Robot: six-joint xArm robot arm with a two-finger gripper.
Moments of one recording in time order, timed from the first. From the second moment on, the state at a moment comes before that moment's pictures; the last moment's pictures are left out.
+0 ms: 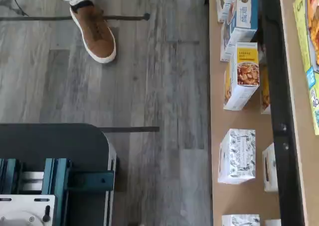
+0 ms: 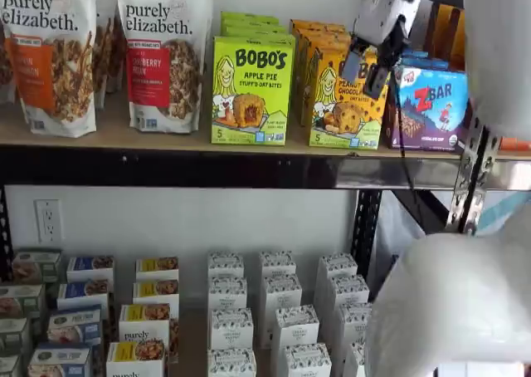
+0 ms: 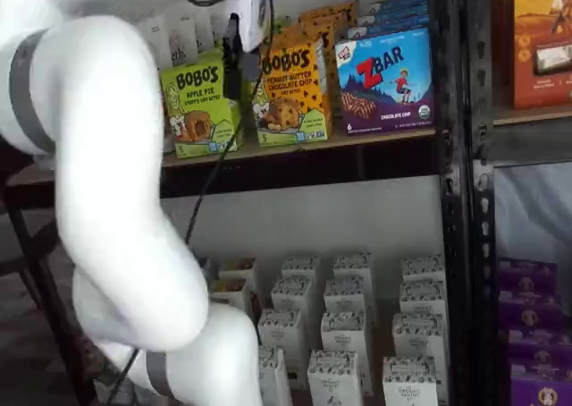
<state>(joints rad) -0.18 -0.40 -1.38 0.35 1.87 -1.66</state>
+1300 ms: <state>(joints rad) -0.28 -0.42 -1.33 0.54 1.69 -1.72</state>
